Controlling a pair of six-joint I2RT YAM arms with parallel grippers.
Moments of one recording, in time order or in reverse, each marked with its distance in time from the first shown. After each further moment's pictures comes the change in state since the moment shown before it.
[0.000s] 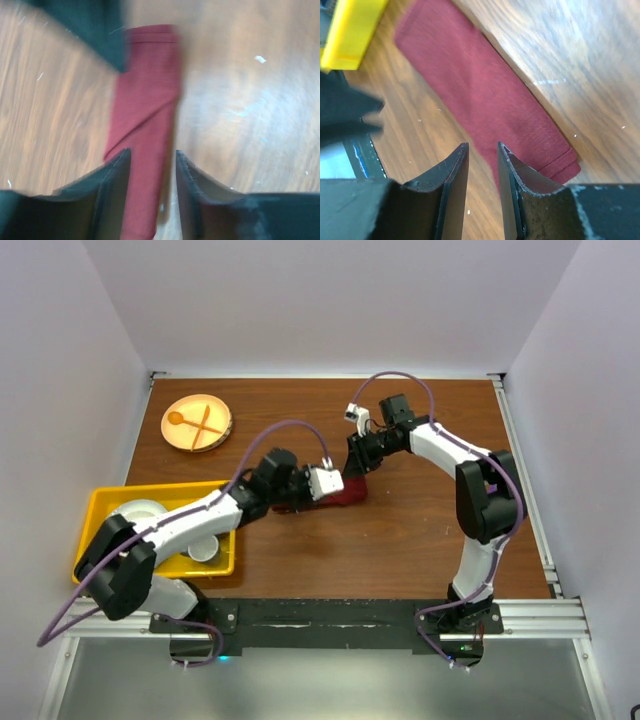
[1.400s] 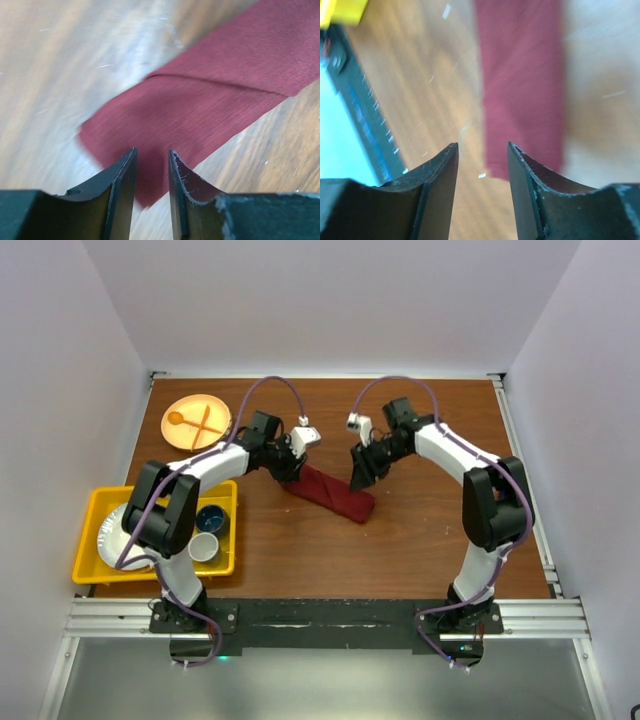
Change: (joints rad) left arm 0.337 0.417 0.336 -0.232 0.216 -0.104; right arm 0.014 -0.079 -0.048 -0.218 0.002 -0.158
